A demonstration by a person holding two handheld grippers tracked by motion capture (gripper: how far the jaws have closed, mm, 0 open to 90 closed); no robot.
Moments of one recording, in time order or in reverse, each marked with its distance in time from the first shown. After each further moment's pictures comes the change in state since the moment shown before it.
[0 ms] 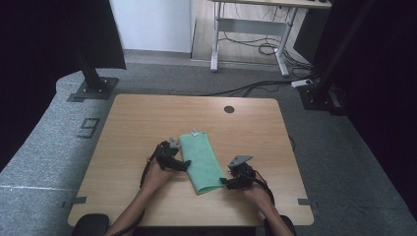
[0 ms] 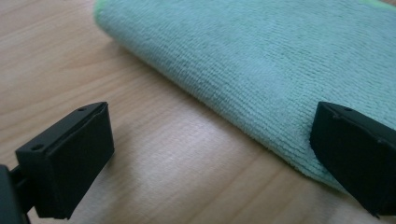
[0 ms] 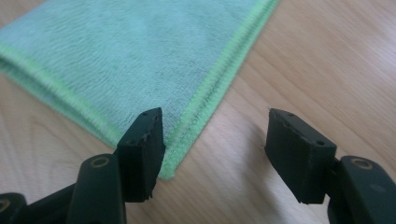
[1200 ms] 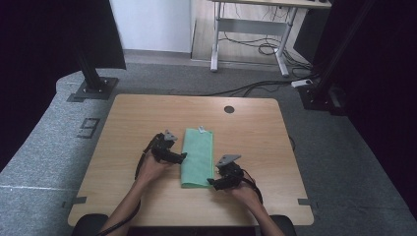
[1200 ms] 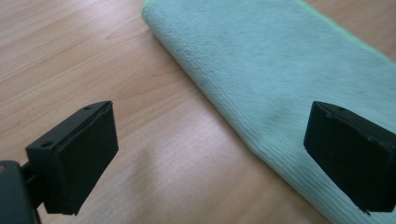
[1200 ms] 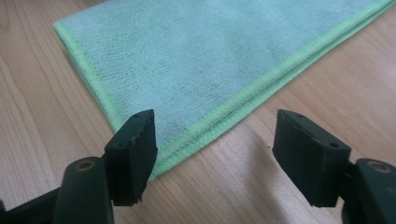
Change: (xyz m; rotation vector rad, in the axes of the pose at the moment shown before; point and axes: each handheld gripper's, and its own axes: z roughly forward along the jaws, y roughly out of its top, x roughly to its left) left arm 0.019 0.013 -0.022 -0.038 -0.024 0.028; right arm 0.022 0.025 0.015 -0.047 0.055 -0.021
